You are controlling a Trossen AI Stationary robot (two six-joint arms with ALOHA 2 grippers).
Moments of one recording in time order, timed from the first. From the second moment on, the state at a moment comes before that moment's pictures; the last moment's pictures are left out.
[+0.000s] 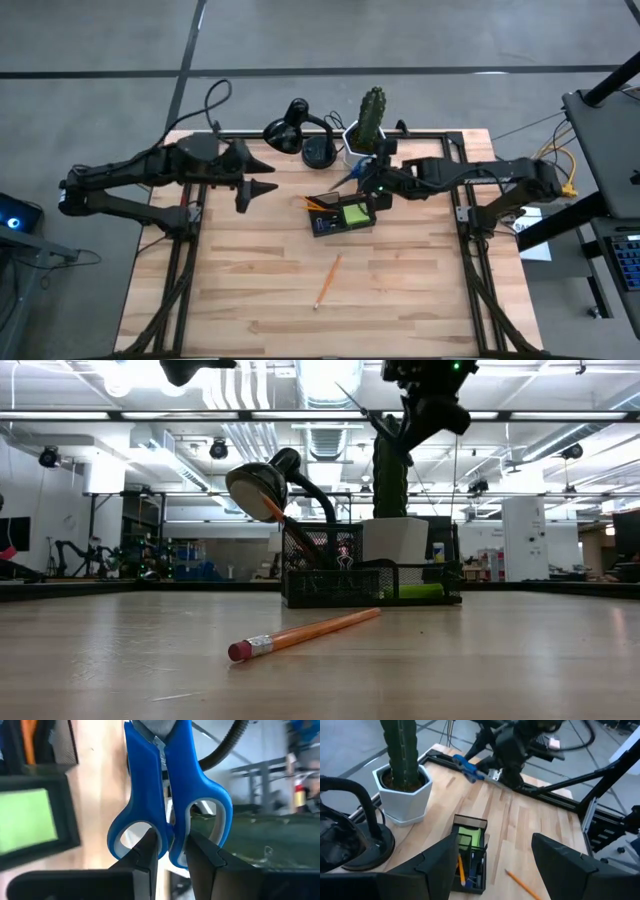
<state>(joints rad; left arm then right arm) 0.12 0.94 1.15 -0.58 -0.01 -0.28 -0.02 1.46 1.30 -0.83 0.65 -0.33</state>
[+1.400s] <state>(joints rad) 0.11 0.98 1.15 -0.25 -0.03 -0.11 0.02 1.47 1.35 -0.22 0.34 0.34</state>
